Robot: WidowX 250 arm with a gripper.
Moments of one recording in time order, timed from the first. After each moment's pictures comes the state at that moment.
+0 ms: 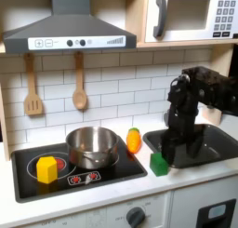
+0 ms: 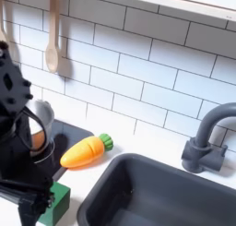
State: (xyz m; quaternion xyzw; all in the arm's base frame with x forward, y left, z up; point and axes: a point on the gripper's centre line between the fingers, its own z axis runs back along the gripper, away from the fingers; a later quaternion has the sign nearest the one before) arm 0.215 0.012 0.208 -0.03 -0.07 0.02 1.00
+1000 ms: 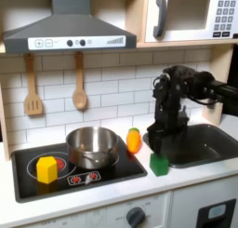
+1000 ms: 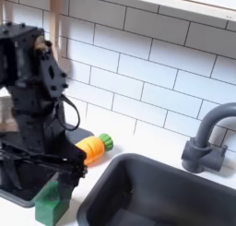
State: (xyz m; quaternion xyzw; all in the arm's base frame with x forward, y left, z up) arm 0.274 0.002 0.195 -0.05 -0.07 0.02 1.00
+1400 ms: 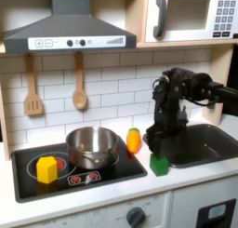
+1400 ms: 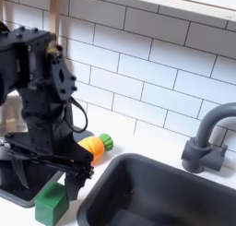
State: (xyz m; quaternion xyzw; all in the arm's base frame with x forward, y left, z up) arm 0.280 0.002 0.188 -0.04 -0.07 0.01 1.00
